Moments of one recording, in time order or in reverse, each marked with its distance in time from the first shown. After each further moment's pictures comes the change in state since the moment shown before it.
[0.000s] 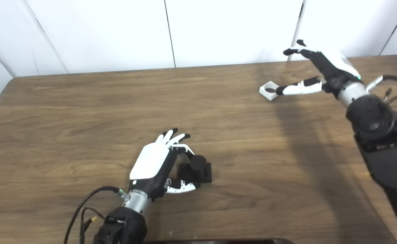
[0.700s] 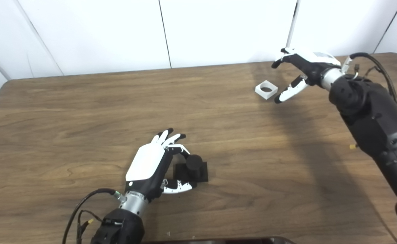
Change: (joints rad) left arm 0.005 0.000 0.003 0.000 0.000 -0.001 0.009; right arm -0.168 -0.010 0.171 0.242 -0.190 -0.104 0.101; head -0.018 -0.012
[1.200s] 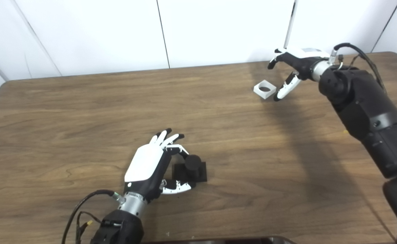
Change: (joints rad) left arm 0.005 -0.001 0.000 0.001 -0.001 -0.003 0.011; right arm -0.100 0.045 0.069 0.180 -0.087 -0.071 0.002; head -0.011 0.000
